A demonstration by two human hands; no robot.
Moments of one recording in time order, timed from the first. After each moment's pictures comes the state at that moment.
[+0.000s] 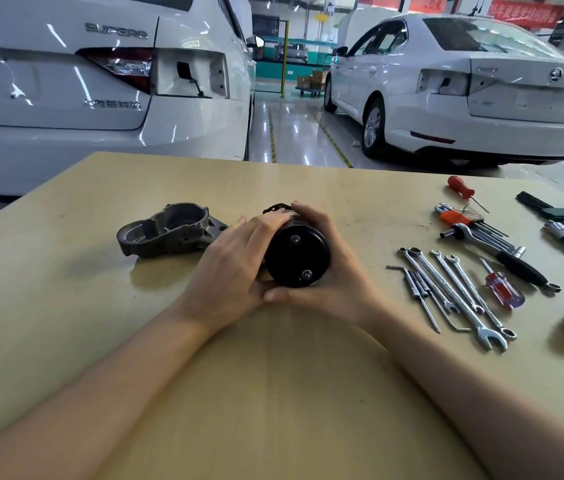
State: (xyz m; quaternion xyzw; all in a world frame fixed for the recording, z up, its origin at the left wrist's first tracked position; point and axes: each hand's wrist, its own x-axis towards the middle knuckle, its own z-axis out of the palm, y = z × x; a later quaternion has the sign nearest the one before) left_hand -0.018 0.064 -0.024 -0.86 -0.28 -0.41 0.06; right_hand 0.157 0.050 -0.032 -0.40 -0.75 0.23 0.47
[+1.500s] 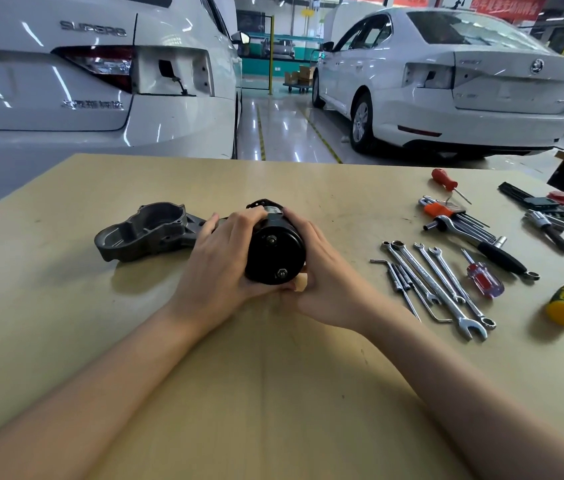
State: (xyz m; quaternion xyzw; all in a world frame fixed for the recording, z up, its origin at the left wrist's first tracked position) left_hand -0.005 0.063 -0.026 -0.83 -0.35 -0.43 0.00; right_hand 0.164 0.035 -0.021 -0.50 -0.77 0.19 0.33
